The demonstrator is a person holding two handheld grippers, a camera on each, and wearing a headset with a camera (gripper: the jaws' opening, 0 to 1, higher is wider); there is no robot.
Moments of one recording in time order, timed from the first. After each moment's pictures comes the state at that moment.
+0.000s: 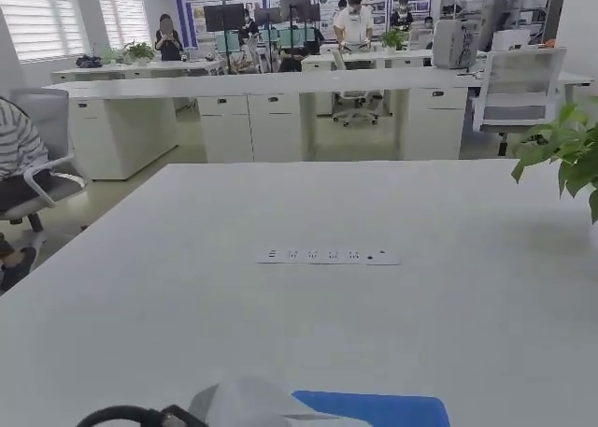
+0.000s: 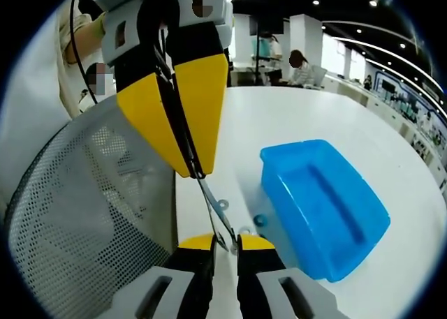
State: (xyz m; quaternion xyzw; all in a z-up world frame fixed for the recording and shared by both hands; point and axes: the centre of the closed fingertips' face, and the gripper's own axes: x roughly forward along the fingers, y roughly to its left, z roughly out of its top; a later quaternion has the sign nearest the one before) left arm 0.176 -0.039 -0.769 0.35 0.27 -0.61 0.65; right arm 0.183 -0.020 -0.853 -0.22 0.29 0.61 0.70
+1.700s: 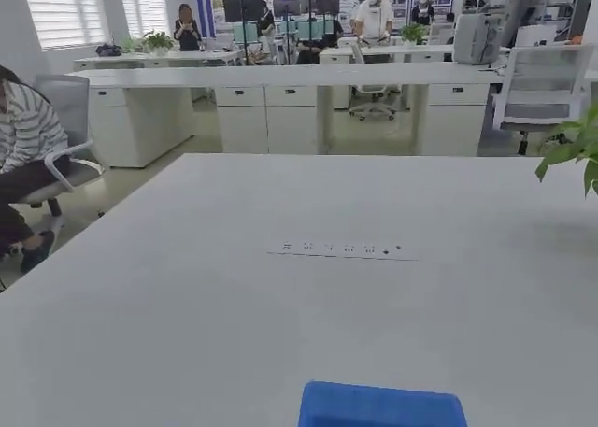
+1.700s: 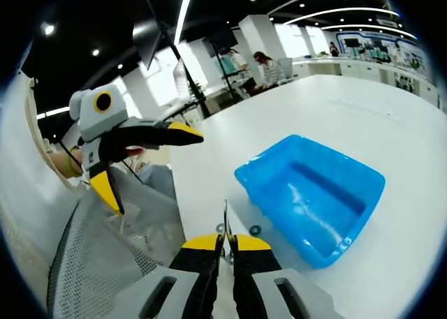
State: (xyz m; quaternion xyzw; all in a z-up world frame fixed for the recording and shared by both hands) left arm 0.191 0.022 -0.758 0.02 0.20 -0.37 0.91; right arm 0.203 -0.027 -0.818 -0.01 0.35 0.59 0.73
